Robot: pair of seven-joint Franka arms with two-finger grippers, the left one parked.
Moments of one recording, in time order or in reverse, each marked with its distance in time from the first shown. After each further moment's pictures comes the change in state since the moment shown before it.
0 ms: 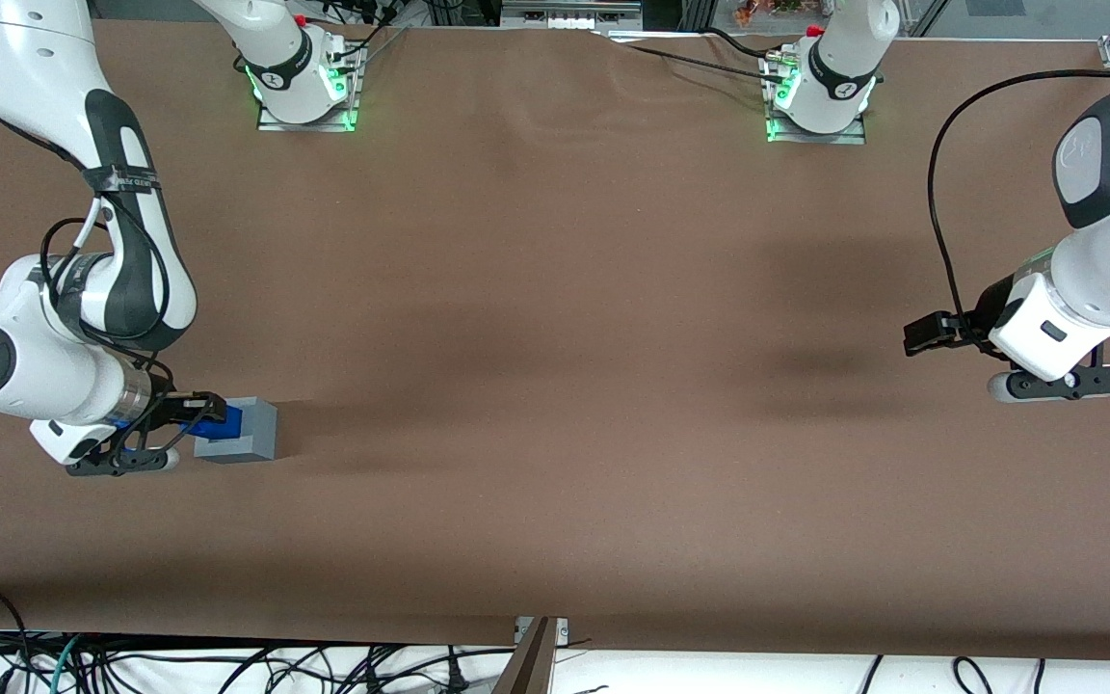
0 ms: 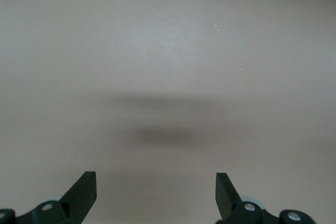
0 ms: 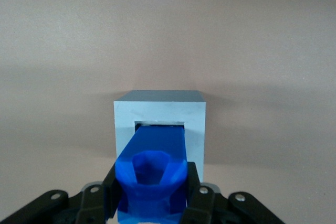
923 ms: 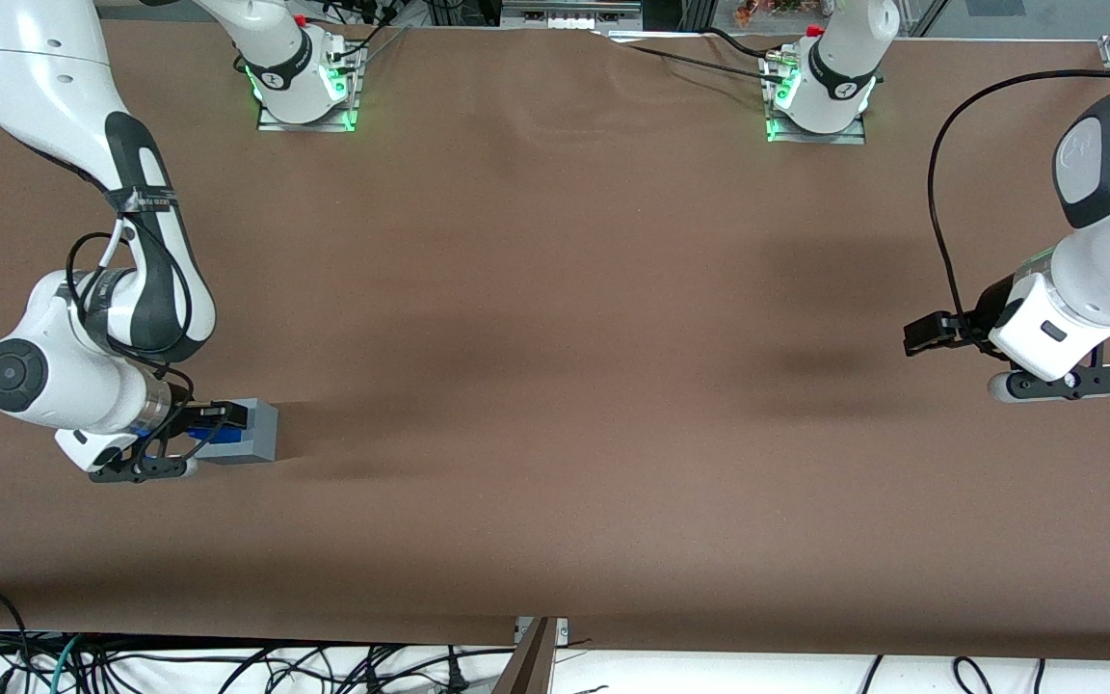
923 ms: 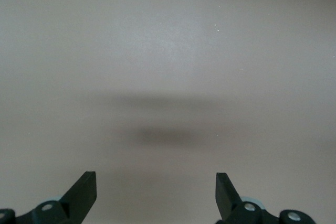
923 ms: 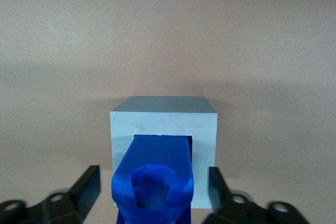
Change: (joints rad) arm 0.006 0.052 0.006 0.009 0.000 0.048 0.010
